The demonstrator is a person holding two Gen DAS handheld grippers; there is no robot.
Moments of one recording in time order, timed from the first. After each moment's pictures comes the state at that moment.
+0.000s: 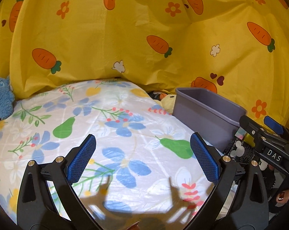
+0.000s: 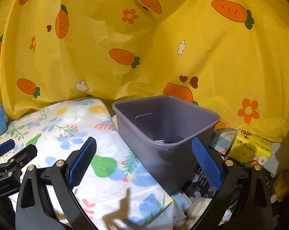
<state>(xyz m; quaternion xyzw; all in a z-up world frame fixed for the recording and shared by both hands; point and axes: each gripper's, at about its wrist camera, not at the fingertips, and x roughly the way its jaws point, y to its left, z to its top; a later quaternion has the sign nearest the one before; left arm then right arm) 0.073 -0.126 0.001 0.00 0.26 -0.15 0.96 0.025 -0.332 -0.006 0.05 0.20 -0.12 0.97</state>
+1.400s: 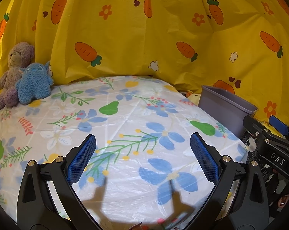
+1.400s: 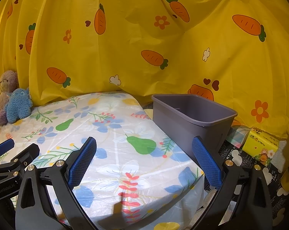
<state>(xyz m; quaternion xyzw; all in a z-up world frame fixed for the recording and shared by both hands) -0.003 -0.058 -0.008 -0.02 0.24 -0.07 0.97 -0.022 -0.258 -0.012 0.02 0.19 -0.05 0.98</state>
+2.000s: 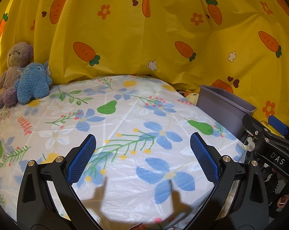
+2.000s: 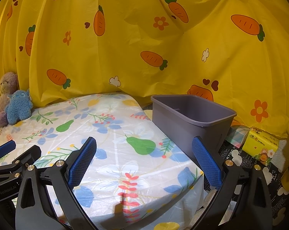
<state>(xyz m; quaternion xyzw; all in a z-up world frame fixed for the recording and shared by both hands) -0.004 -0.063 -0.007 -0.02 0.24 -0.07 0.97 -0.023 -0.258 -0.012 0.02 0.19 -0.06 0.98</state>
